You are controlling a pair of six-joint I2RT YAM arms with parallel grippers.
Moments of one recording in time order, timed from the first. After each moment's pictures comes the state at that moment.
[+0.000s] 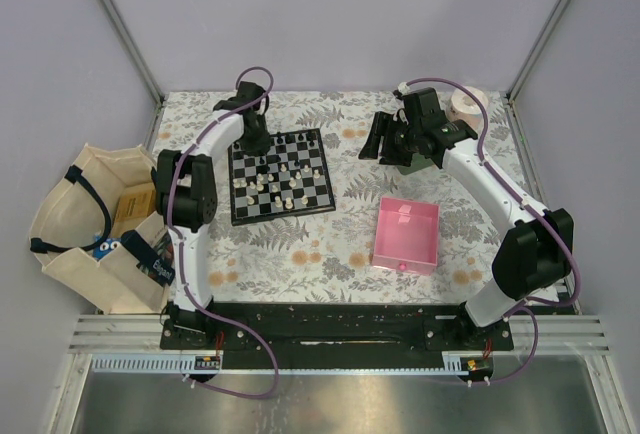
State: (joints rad) left arm -0.20 2.17 1.83 -0.74 -0.08 -0.37; right arm 0.38 1.60 1.45 -0.62 -0.26 0.53
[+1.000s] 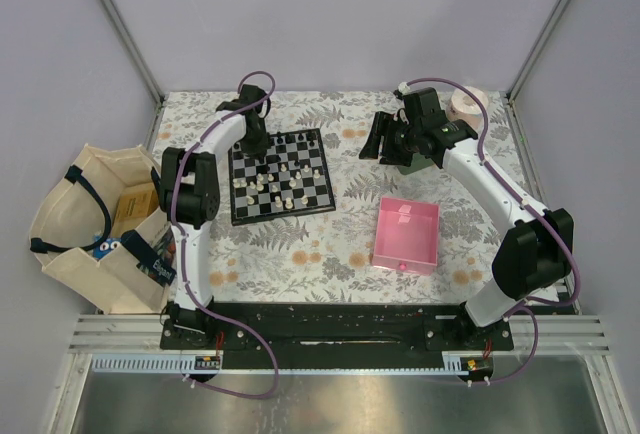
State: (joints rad) left arm -0.20 2.22 1.85 -0.76 -0.09 -0.37; right arm 0.38 1.60 1.45 -0.62 -0.26 0.53
